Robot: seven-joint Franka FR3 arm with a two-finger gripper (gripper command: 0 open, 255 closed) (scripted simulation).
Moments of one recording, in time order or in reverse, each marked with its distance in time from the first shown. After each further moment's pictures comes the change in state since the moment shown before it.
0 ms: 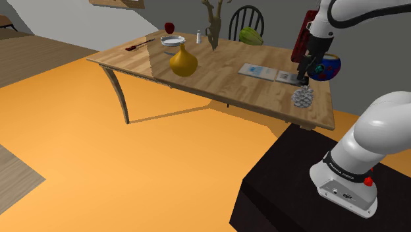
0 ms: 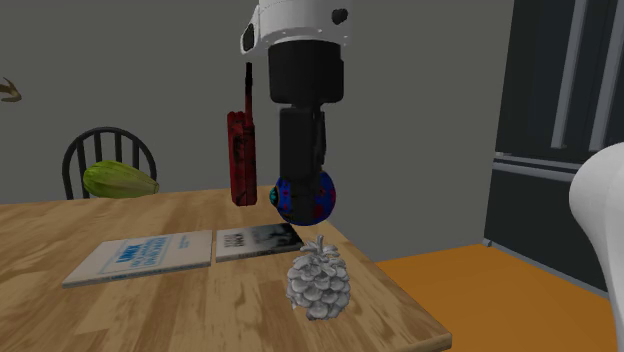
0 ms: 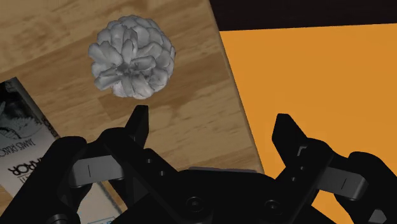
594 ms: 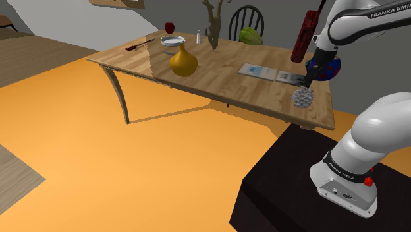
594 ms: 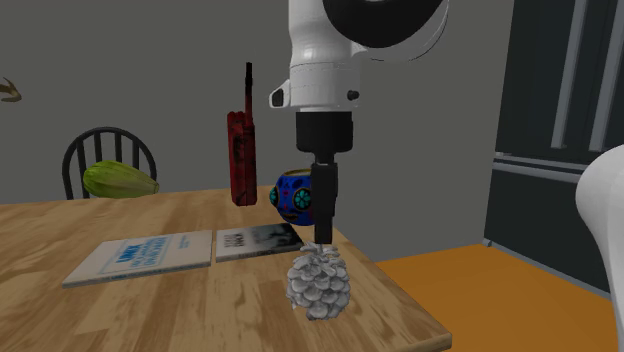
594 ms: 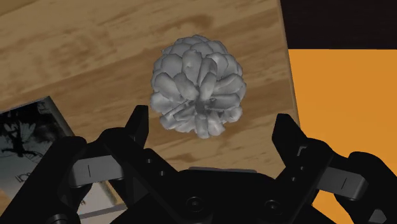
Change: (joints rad) arm -0.069 0.101 -0.189 -0.055 -0.137 0.190 -0.180
